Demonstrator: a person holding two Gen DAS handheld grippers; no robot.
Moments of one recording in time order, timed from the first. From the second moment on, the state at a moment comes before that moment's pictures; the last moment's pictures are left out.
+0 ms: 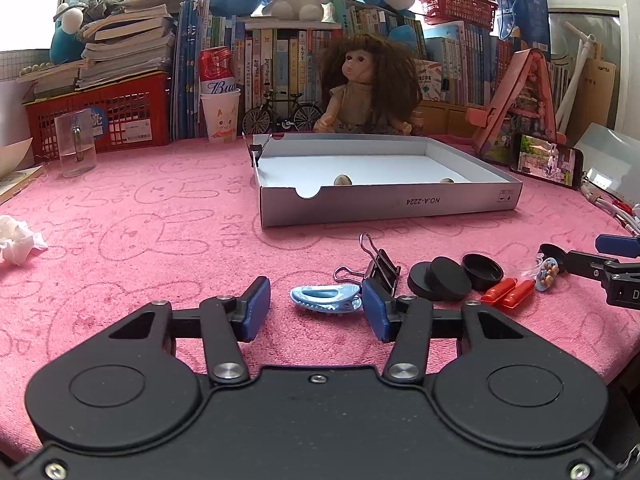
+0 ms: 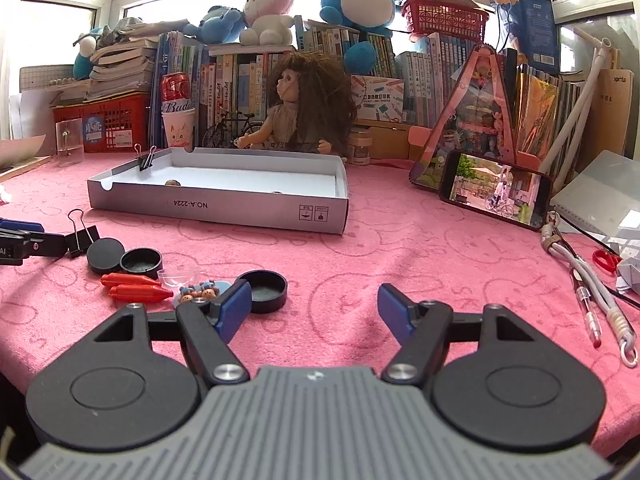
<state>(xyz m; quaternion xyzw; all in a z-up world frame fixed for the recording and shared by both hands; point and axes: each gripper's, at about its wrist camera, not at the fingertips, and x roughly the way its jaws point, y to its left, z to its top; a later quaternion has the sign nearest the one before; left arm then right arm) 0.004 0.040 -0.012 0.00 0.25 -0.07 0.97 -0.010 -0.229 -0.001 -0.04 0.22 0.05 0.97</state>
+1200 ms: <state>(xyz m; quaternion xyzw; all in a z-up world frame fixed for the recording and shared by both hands) 0.003 0.038 0.002 -0.01 0.23 -0.08 0.97 0.007 -0.207 0.004 -0.03 0.21 0.06 0.97</state>
